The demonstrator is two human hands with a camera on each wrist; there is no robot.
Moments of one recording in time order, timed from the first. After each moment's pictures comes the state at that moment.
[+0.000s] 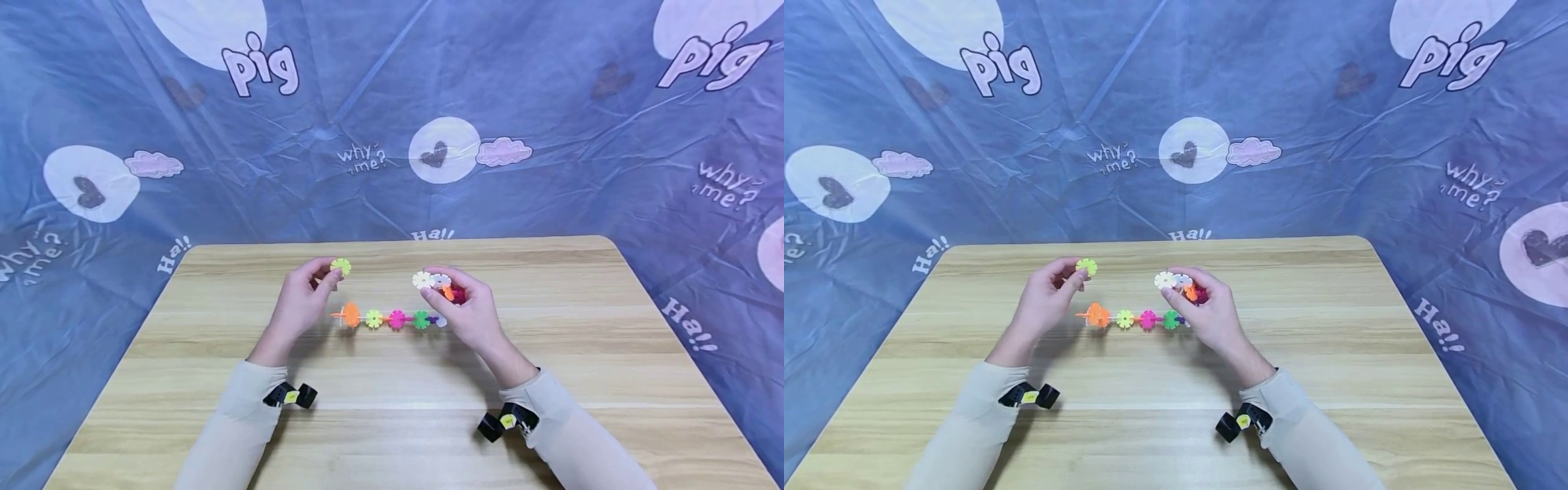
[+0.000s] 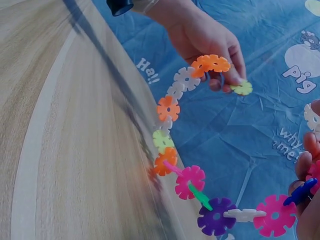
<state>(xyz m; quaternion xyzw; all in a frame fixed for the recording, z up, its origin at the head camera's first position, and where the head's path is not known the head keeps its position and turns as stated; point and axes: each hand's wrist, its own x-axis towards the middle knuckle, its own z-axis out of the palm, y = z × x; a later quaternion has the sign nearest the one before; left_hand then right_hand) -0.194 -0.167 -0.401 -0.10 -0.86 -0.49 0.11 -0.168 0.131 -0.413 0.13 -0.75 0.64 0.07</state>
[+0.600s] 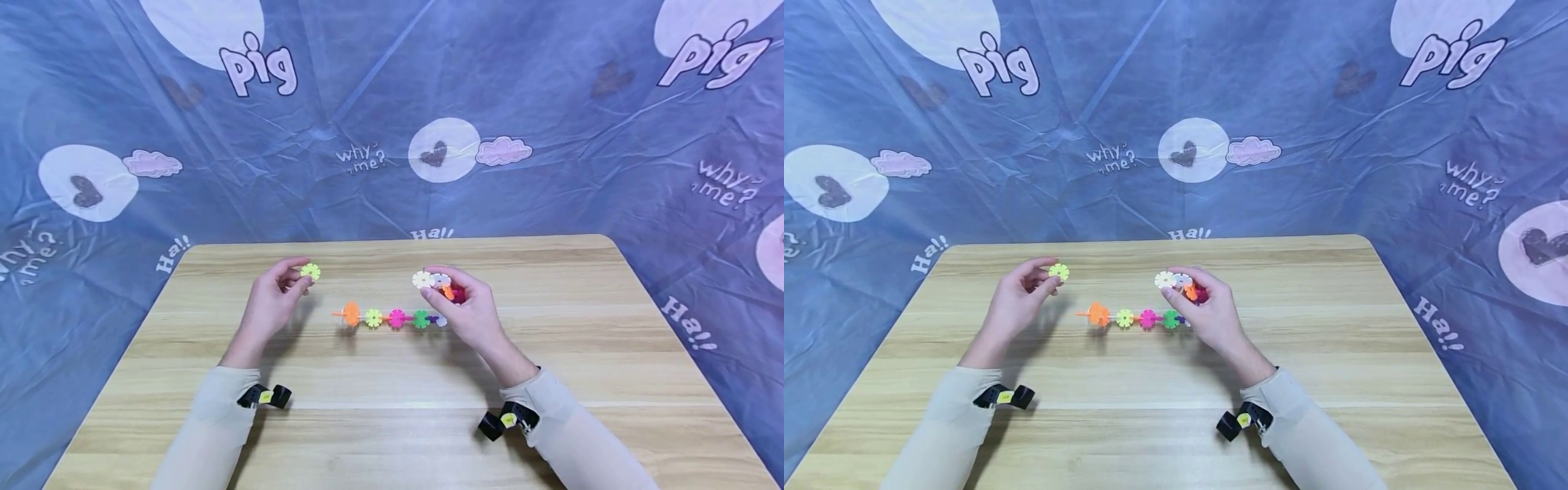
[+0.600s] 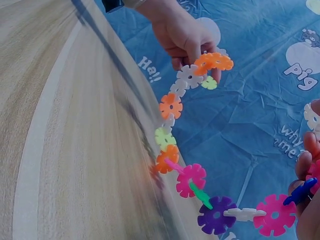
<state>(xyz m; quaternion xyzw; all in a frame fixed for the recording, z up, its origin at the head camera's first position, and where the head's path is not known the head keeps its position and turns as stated) -0.196 -0.215 -0.412 -0.04 -0.88 -0.47 0.09 -0.170 0.133 -0.414 0.13 -0.76 0.64 0.06</state>
